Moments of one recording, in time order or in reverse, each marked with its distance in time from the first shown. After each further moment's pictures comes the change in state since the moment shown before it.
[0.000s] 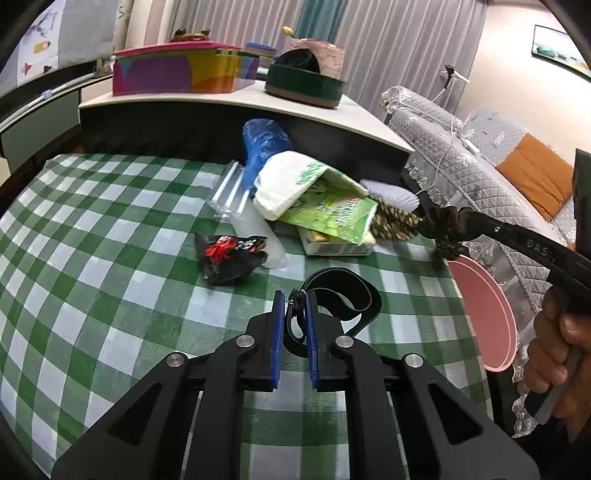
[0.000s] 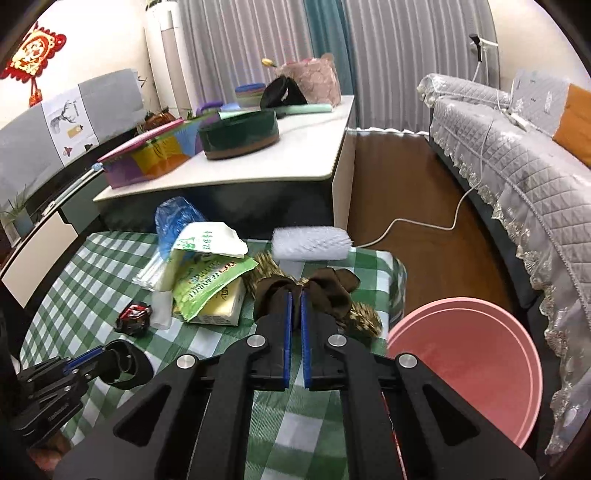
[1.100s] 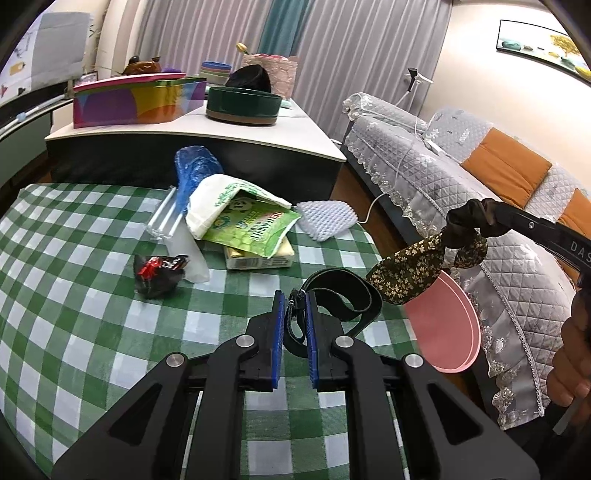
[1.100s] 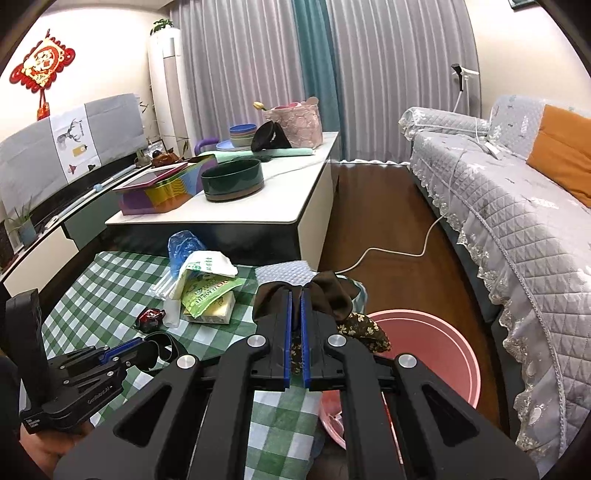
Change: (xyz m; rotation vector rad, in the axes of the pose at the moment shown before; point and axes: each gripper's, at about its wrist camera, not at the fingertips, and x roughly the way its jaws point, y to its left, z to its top) left arm -0.018 -0.060 0.002 0.065 -0.044 -0.100; right arm -0.103 -0.025 -0.006 -0.010 -0.117 -0.050
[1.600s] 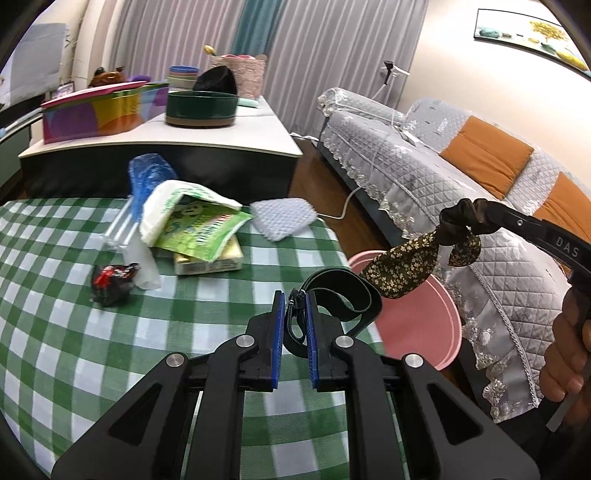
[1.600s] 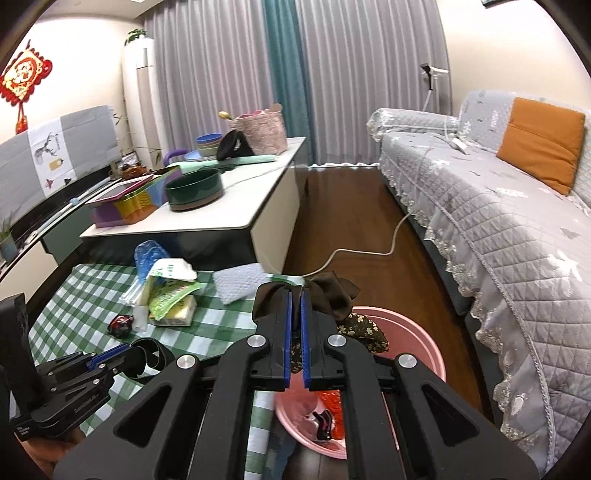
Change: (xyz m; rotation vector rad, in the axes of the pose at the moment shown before) left arm 0.010 -0.042 0.000 0.058 0.009 -0.066; right arm -0.017 -0.043 -0.006 0.054 -0.028 -0.100
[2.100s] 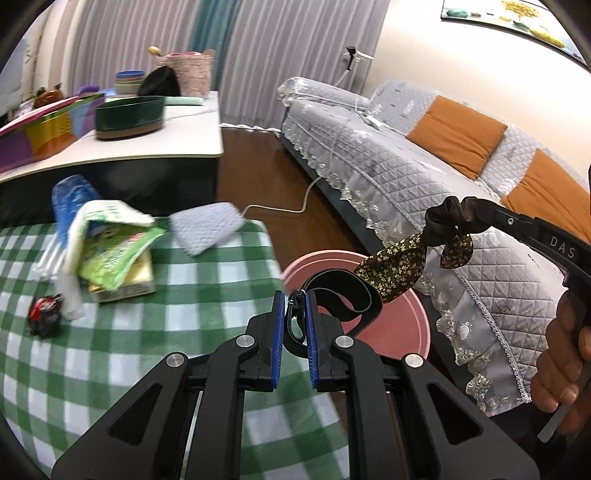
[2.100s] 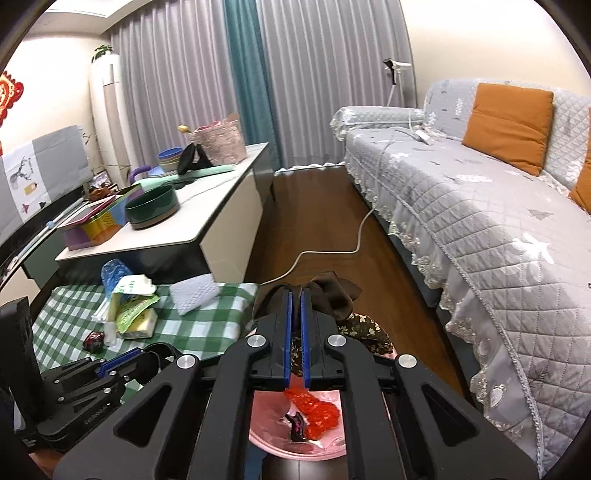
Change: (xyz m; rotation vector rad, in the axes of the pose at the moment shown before) left arm 0.041 -0.069 0.016 0.088 0.036 -0.099; right arm -0.007 -0.057 0.003 0.084 -0.017 -0.095
